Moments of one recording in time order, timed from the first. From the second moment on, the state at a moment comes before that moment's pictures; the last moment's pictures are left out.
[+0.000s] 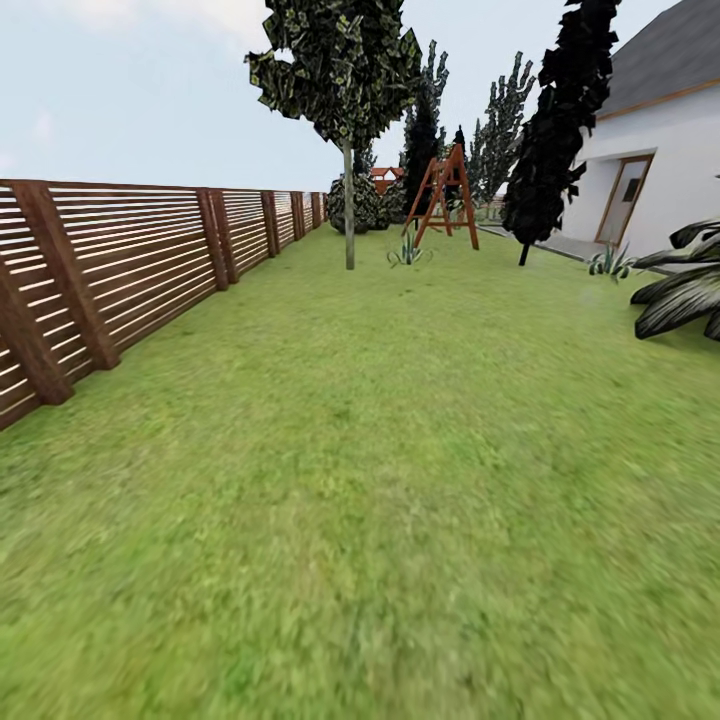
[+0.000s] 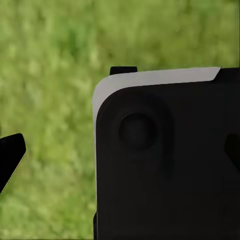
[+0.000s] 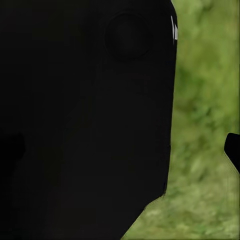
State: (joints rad) left arm -0.03 0.03 0.00 -0.07 0.00 -0.24 0.00; right arm 0.00 0.00 -0.02 -0.04 0.00 -0.08 -0.01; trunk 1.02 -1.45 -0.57
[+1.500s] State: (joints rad) left arm -0.03 0.03 0.00 -0.07 0.00 -0.24 0.00; right arm 0.00 0.01 -0.01 -0.04 0.00 -0.07 0.00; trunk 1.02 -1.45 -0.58
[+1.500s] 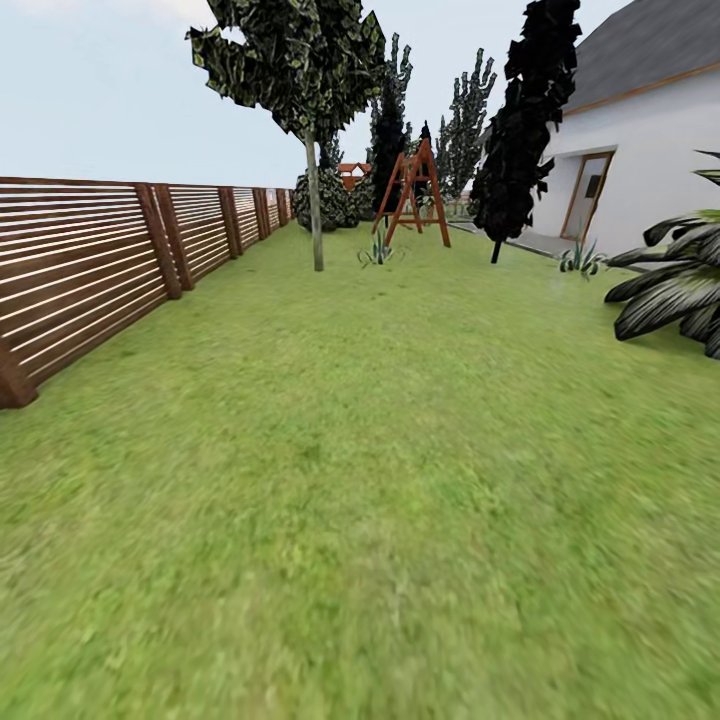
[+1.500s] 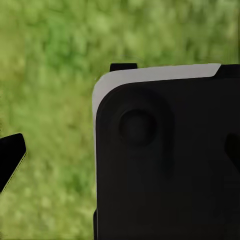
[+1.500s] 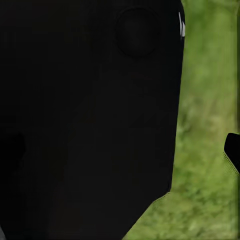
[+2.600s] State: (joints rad) left arm -0.03 0.03 0.00 -0.07 0.00 -0.24 0.00; right arm 0.00 0.01 -0.02 -0.04 0.00 -0.07 0.00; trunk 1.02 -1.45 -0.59
